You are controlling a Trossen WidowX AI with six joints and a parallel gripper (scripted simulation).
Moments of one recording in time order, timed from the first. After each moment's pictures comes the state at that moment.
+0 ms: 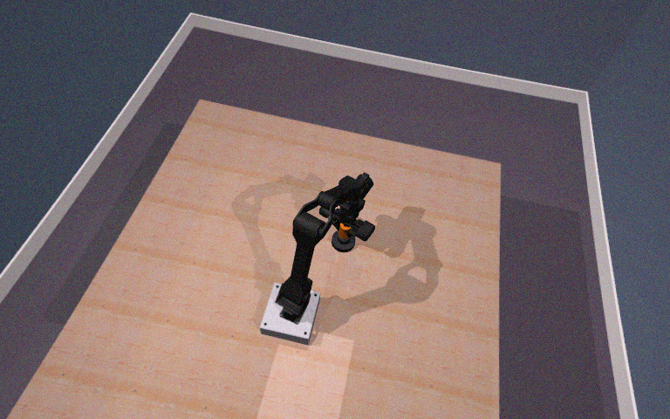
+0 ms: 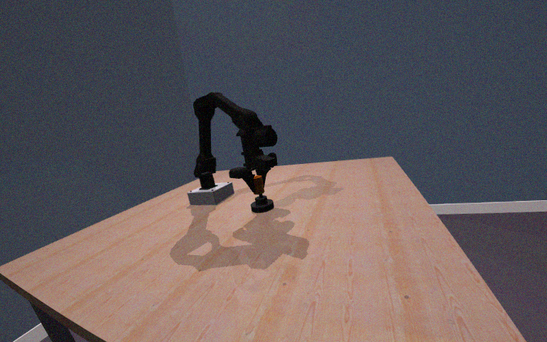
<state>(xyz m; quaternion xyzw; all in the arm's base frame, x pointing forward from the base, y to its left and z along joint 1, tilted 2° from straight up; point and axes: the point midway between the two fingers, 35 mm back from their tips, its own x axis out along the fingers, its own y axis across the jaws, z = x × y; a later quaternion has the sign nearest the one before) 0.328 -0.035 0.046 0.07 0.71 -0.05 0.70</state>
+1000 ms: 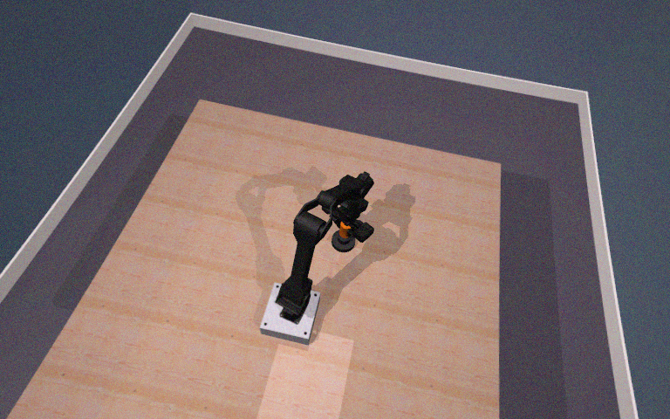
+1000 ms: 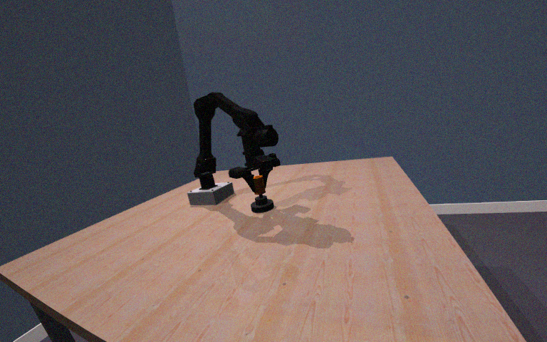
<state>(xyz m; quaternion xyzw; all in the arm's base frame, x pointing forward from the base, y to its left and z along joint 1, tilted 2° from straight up) 0.333 -0.035 0.046 0.13 0.70 -0.11 0.70</state>
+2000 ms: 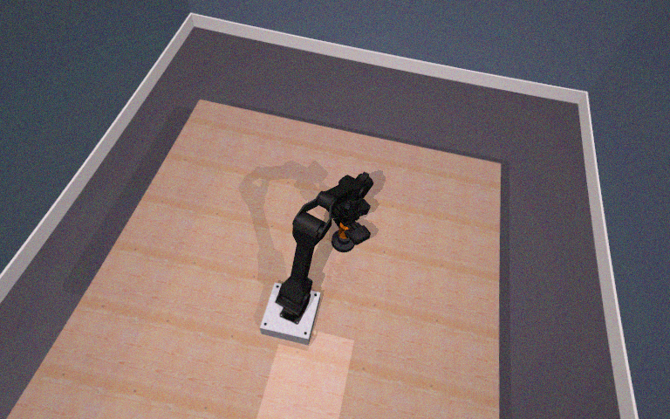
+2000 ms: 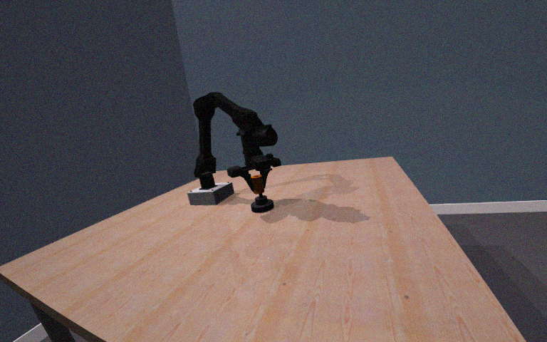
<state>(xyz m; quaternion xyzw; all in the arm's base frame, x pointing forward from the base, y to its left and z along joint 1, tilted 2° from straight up) 0.329 -0.034 0.048 0.20 0.68 -0.18 0.68</state>
